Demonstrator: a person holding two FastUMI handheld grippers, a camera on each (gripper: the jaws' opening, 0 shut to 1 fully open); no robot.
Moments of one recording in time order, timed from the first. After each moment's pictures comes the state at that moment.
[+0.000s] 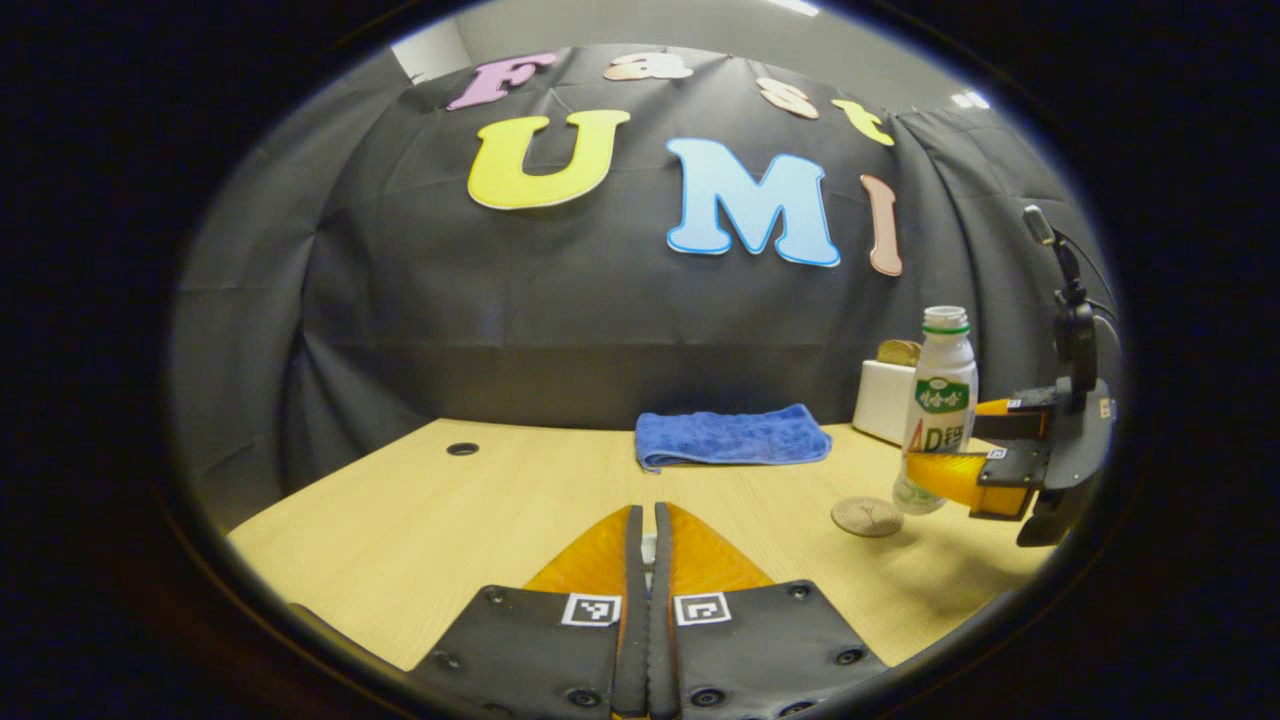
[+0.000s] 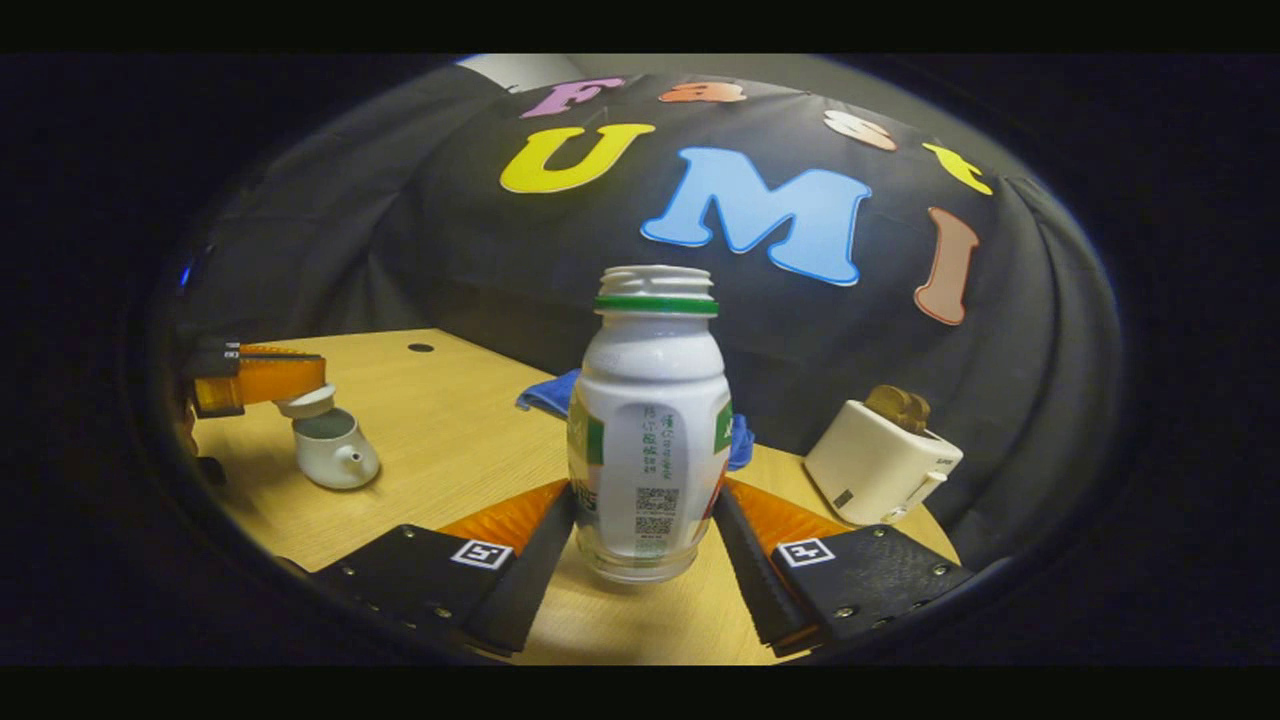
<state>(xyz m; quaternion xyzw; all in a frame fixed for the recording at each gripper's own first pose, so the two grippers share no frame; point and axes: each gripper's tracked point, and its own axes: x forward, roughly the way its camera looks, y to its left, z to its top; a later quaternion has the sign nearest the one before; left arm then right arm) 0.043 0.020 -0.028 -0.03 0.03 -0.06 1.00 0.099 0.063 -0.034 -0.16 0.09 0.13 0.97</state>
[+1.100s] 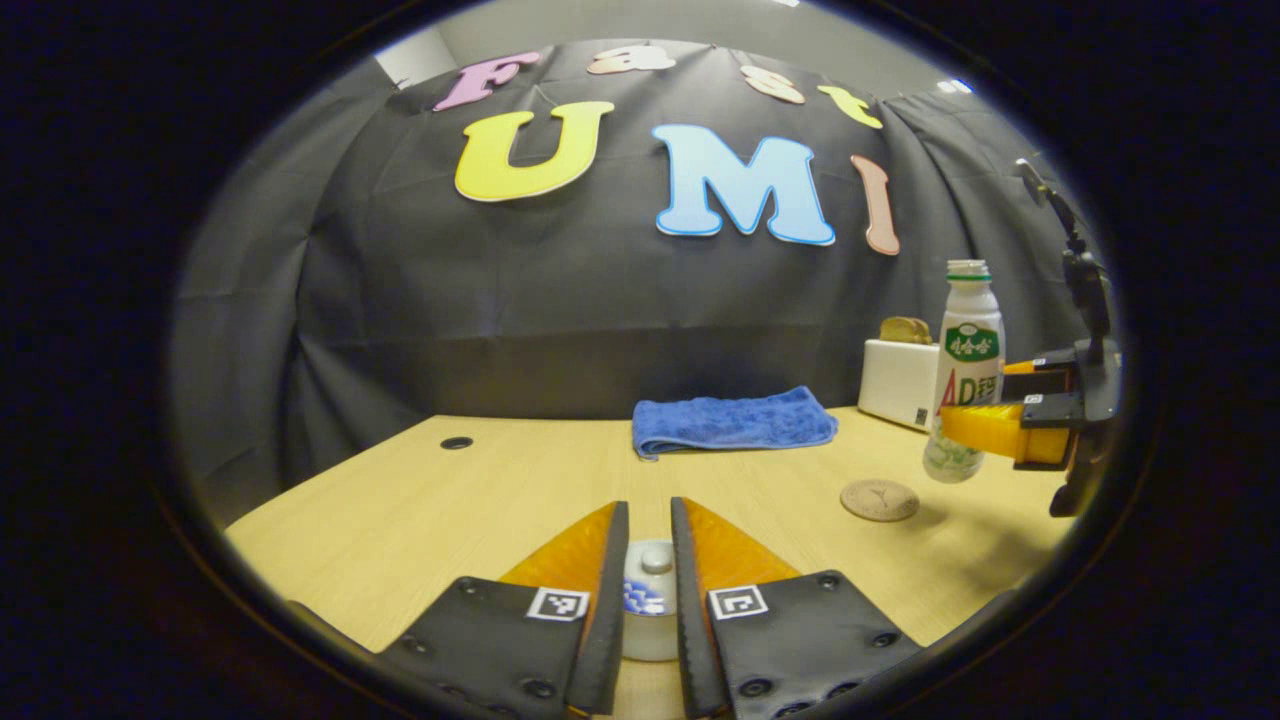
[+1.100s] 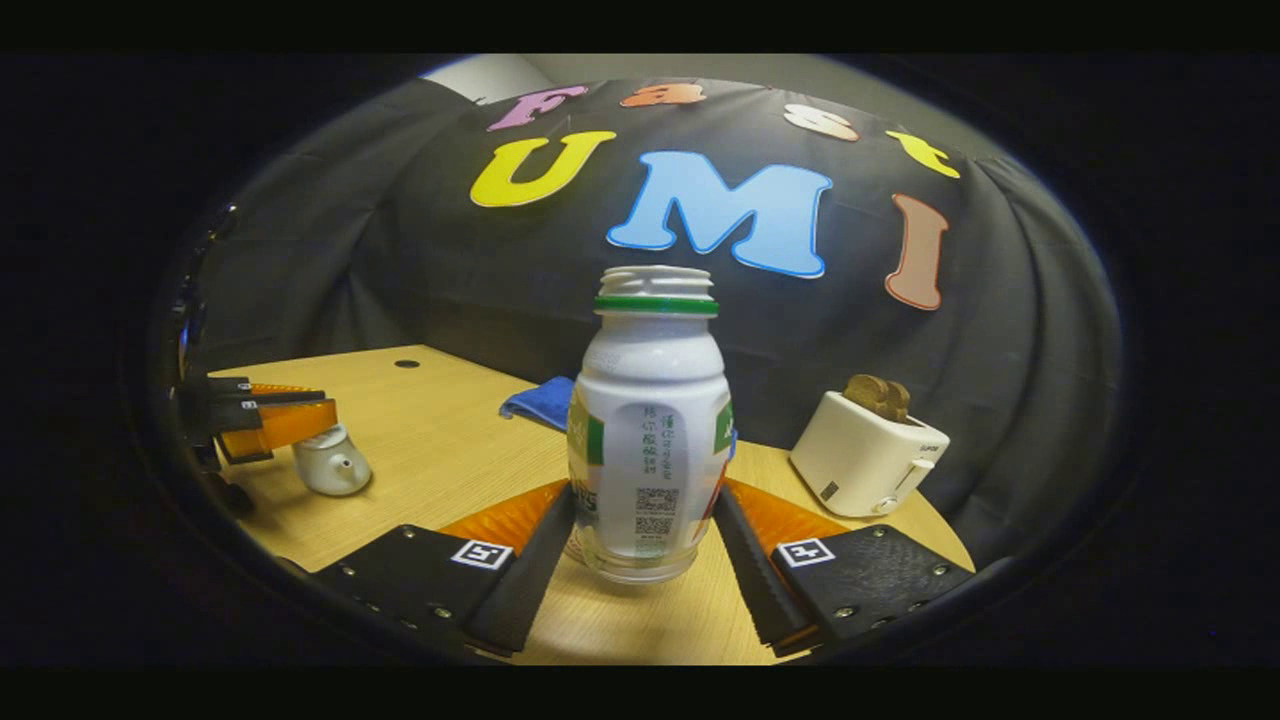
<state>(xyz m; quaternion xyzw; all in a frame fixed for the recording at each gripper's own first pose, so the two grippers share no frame) 0.050 0.014 -0.041 -0.02 0.03 -0.05 1.00 0.103 0.048 -0.030 -0.12 0.08 0.12 0.98</state>
